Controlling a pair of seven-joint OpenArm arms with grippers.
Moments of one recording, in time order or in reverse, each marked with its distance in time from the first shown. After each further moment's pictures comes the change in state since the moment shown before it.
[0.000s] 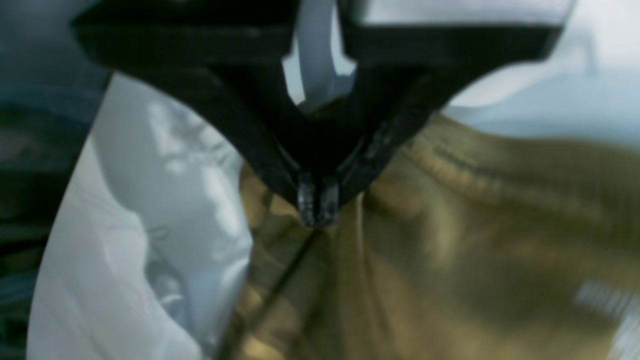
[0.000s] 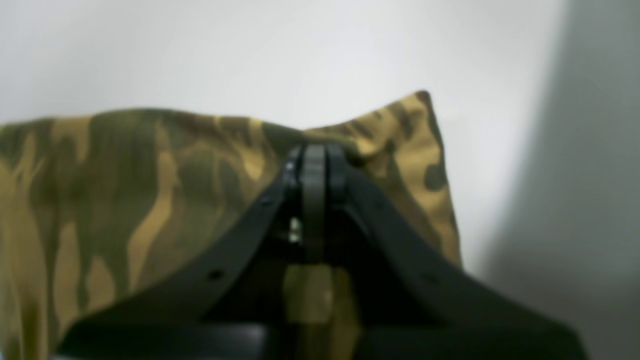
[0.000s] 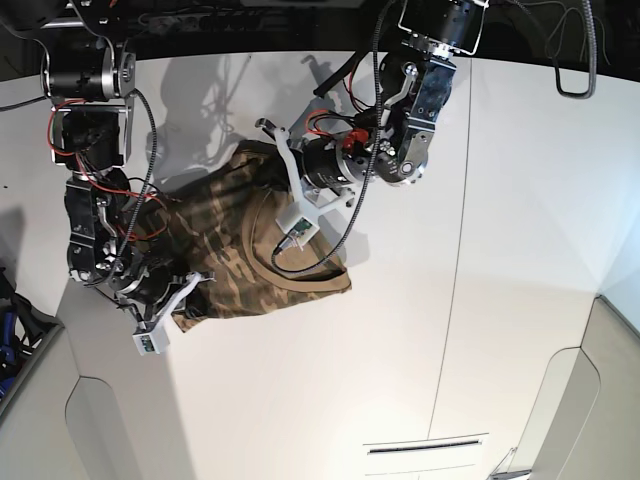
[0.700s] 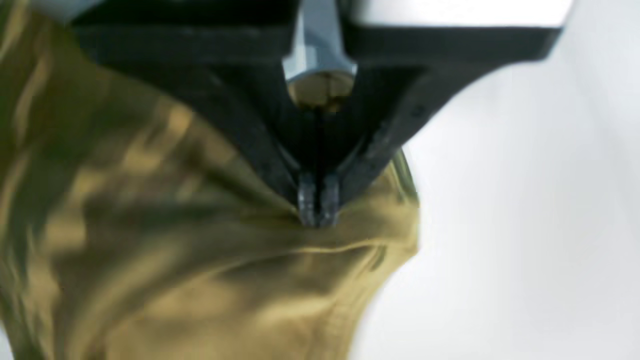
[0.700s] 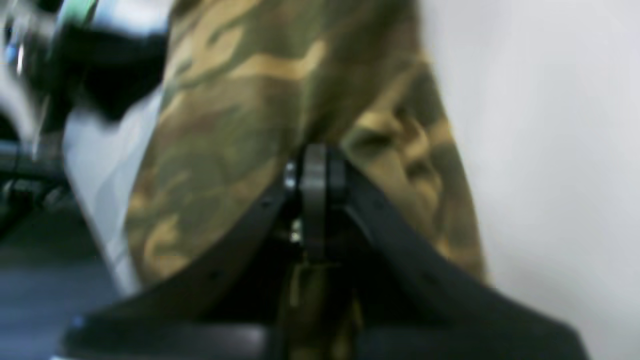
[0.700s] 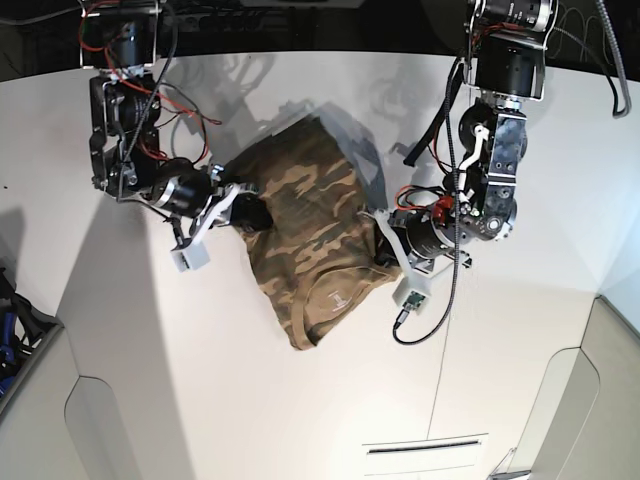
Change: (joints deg) left arm -8.9 -10.3 -8.4 -1.1 5.0 7.6 -0.2; right arm -22.1 -6.7 0.2 24.6 24.4 1.0 -20.2
